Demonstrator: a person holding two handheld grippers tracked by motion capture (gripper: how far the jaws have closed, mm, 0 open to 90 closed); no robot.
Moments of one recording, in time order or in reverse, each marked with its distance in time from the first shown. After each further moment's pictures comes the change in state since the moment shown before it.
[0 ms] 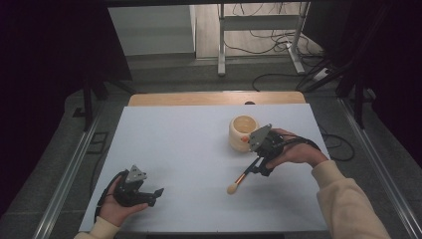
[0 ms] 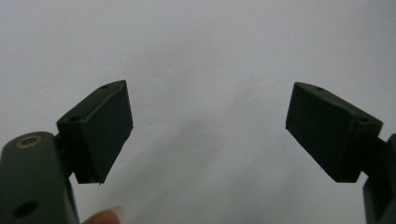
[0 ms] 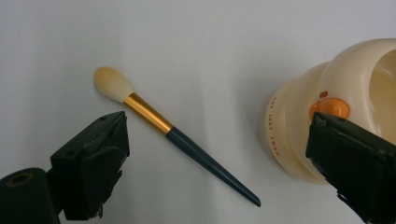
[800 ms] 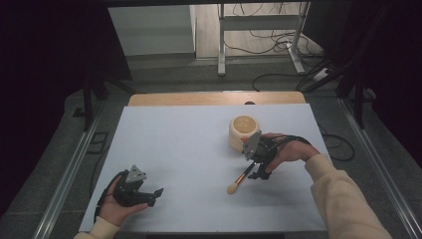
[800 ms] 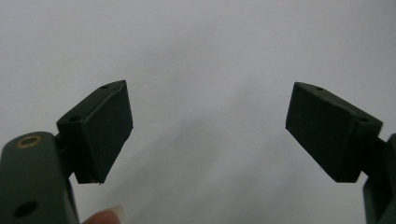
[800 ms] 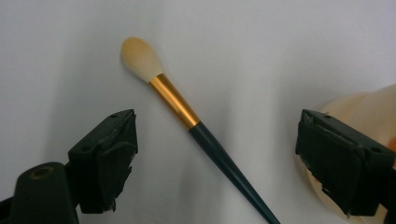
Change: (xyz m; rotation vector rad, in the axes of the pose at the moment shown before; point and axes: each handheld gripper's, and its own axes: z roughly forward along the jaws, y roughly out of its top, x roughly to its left) left arm 0.001 -0.001 0.001 0.006 0.002 0.002; right arm 0.000 -0.001 0.026 0.061 0.147 -0.166
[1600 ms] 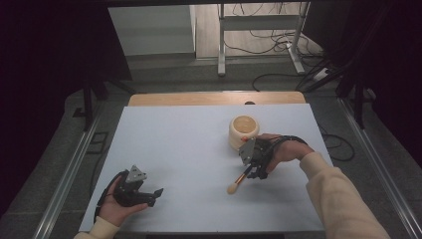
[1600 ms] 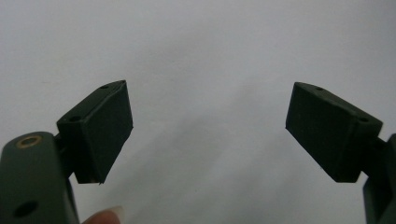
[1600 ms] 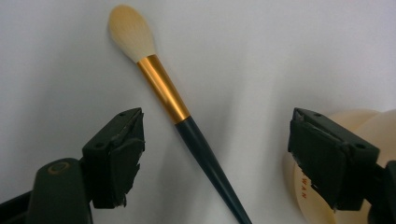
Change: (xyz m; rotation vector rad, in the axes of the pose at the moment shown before) left arm 0.000 0.000 0.000 0.006 0.003 0.002; right arm -0.003 0.003 0.016 0.069 -0.019 -0.157
